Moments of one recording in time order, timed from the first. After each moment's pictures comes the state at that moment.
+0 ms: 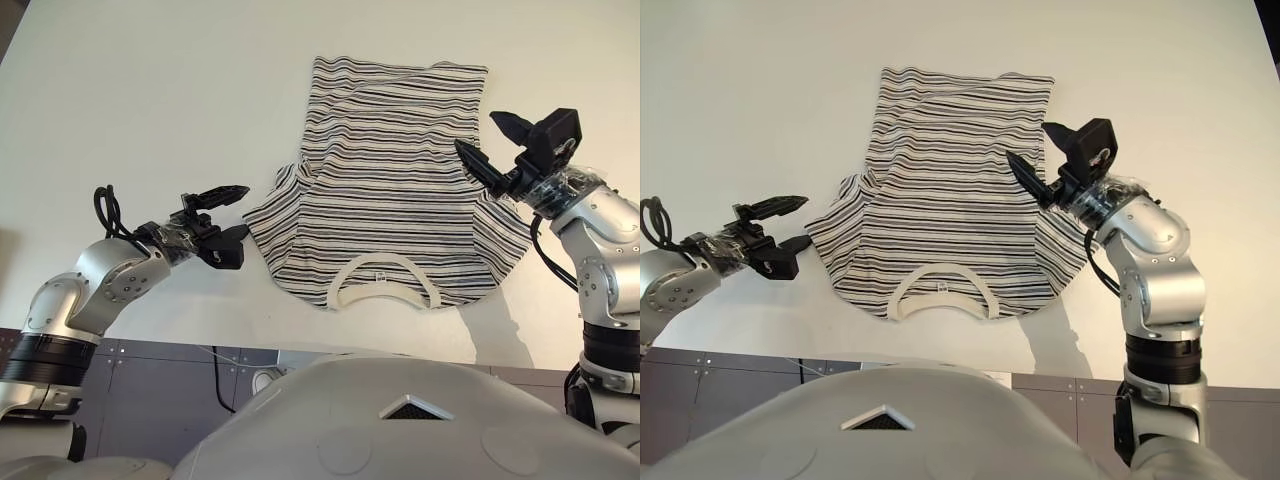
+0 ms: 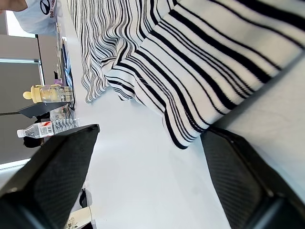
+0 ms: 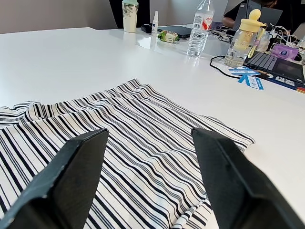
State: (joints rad) left arm 0.19 0.97 -0.16 0.04 0.63 -0.61 -0.34; right arm 0.01 -0.52 -0.02 -0.36 0.34 0.42 0.55
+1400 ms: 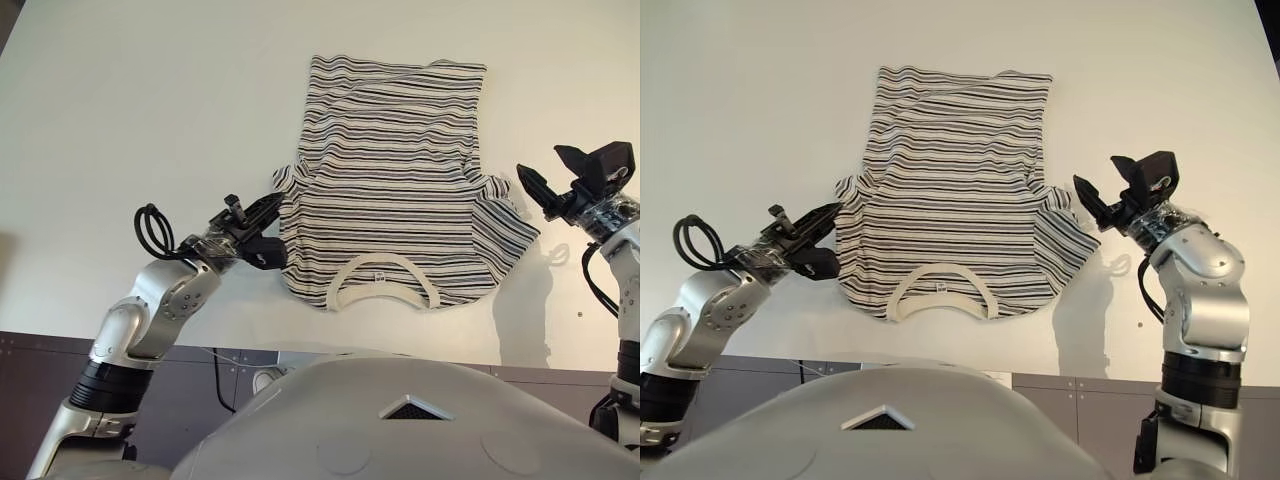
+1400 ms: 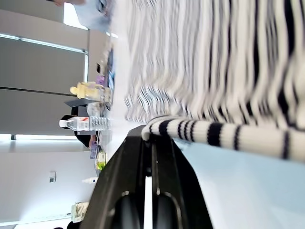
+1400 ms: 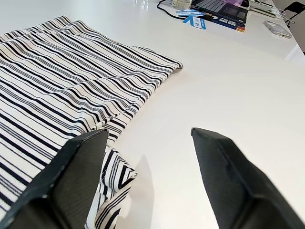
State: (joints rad) left arm 0.31 0.69 -0.19 -0.31 0.71 -0.33 -0.25; right arm 0.13 -0.61 -0.21 -0.19 0.28 0.37 0.60
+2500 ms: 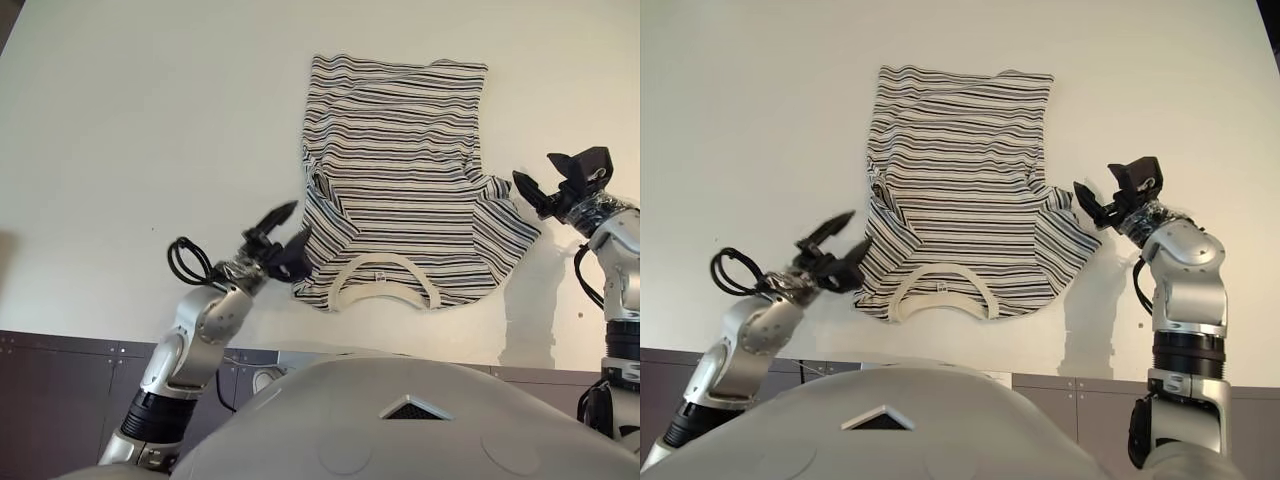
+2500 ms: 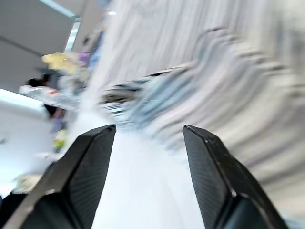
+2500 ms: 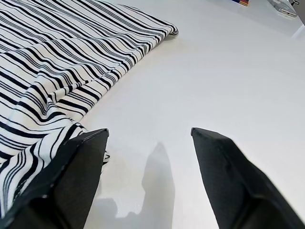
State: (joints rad) left arm 0.40 0.51 -0.20 -0.39 0.62 -0.16 -0.25; right arm 0.06 -0.60 -0.14 0.06 0.18 0.24 0.60
